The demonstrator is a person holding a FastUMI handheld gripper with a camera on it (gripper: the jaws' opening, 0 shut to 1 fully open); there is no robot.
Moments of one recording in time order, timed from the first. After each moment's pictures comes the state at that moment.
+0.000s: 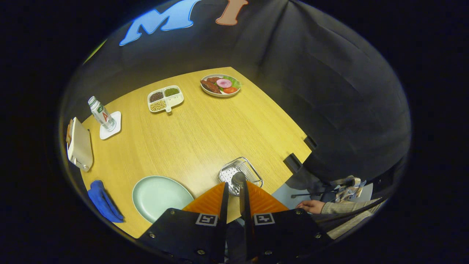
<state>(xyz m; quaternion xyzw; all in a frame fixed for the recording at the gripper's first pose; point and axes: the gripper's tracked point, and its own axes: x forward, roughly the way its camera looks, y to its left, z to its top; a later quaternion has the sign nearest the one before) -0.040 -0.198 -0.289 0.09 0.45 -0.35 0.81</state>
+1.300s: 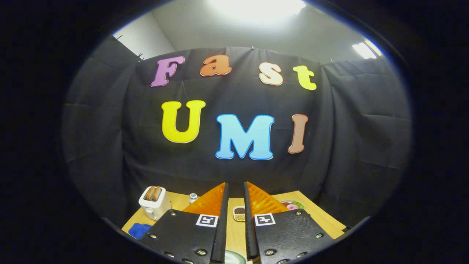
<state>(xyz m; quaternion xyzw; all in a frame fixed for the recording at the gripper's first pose) 0.031 -0.070 0.004 -0.03 -0.02 -0.09 0.99</state>
